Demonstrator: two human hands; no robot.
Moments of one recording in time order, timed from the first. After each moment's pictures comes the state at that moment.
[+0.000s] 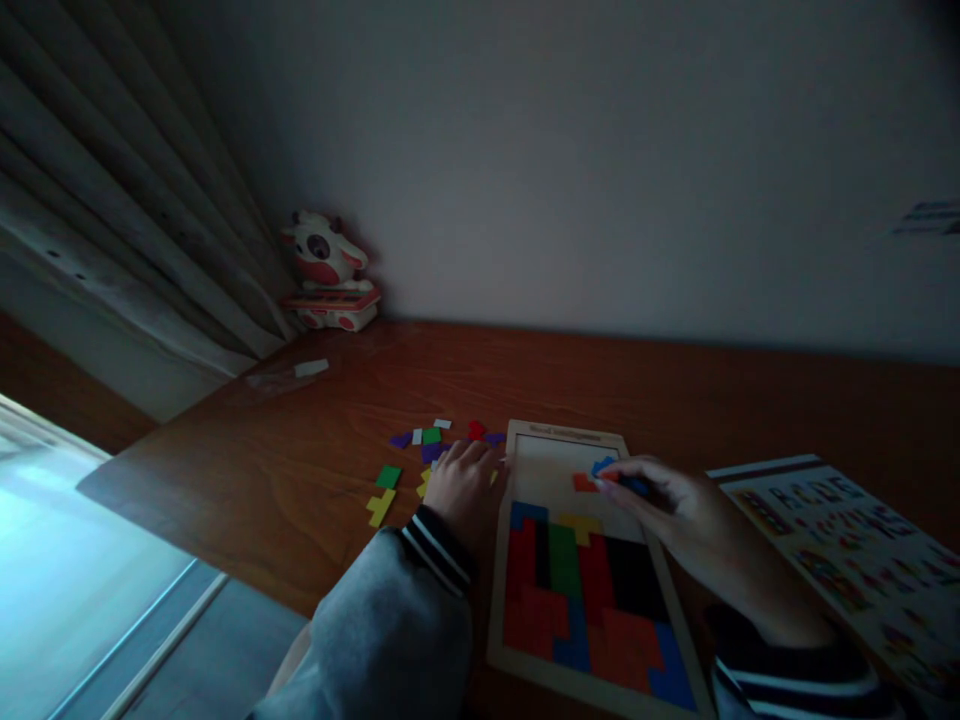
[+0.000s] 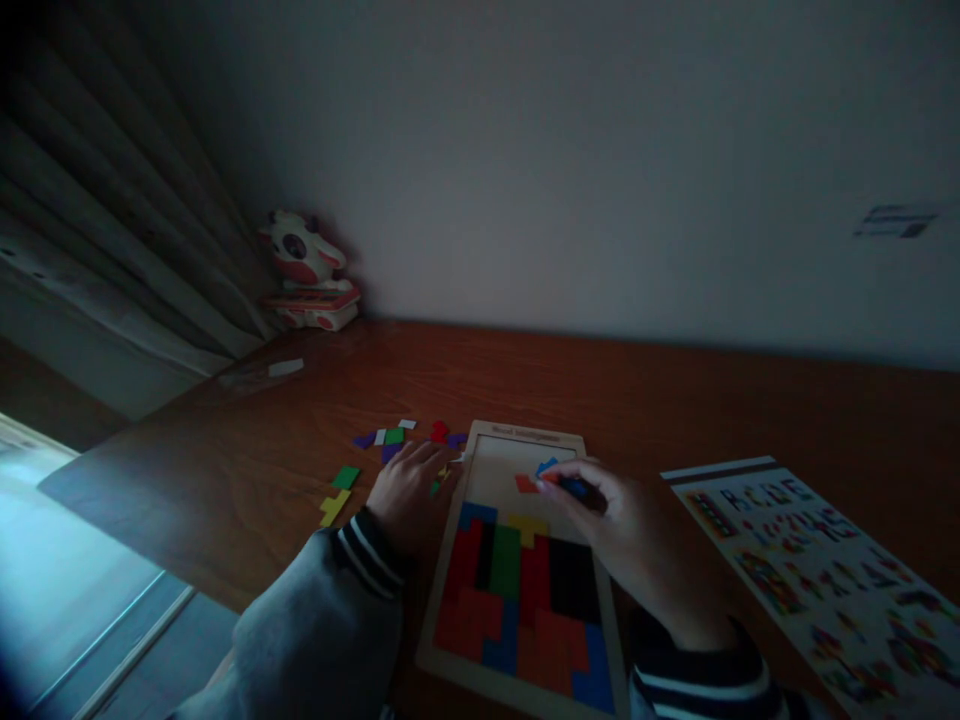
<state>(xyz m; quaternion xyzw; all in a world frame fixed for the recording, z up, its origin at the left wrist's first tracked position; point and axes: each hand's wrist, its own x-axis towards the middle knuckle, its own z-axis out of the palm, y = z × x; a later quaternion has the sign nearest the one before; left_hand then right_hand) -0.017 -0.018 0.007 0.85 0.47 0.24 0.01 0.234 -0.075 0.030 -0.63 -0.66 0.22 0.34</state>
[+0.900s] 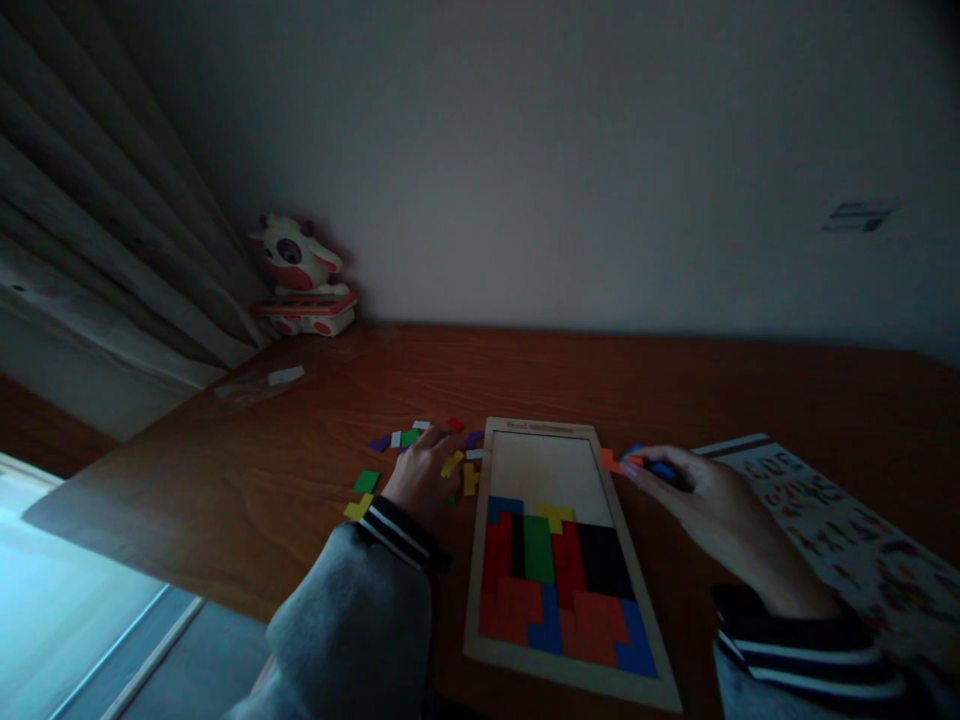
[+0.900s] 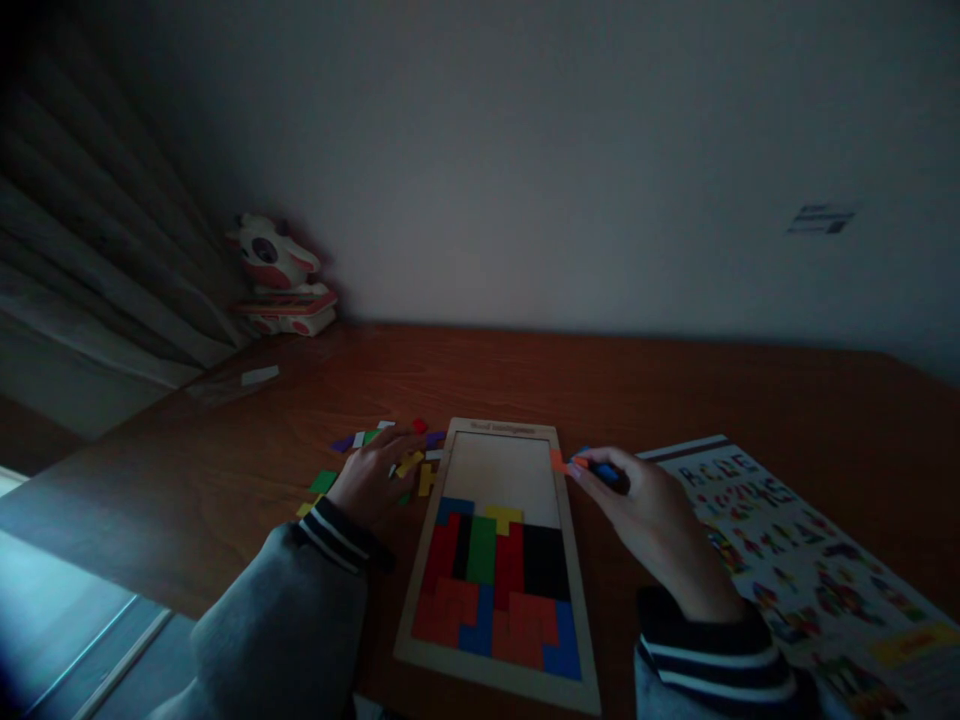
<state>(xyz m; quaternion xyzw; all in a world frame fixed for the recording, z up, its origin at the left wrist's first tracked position) -0.048 0.008 0.001 0.86 0.45 0.24 0.04 0.281 -0.080 0.019 -0.73 -0.56 0.19 0.34</state>
